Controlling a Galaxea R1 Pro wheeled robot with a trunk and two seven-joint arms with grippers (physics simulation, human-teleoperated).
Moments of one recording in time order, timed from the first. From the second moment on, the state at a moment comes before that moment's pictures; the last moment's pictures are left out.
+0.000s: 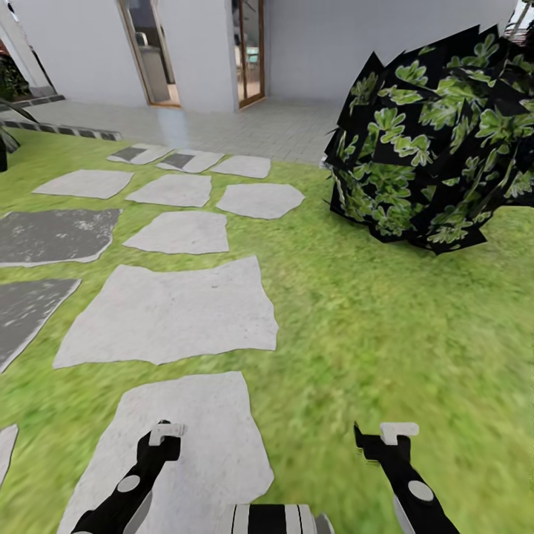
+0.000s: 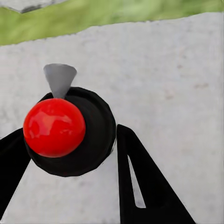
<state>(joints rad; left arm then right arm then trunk) -0.48 0.06 0.00 -0.40 0.00 -0.28 0.01 -0.26 -0.06 -0.04 -0.90 0.01 -0.05 -0.03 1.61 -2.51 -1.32</state>
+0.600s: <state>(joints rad) -0.30 0.08 0.03 -0.39 0.02 -0.32 0.02 -0.19 -0.06 -0.04 -0.45 0.01 -0.52 -0.03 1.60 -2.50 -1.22</state>
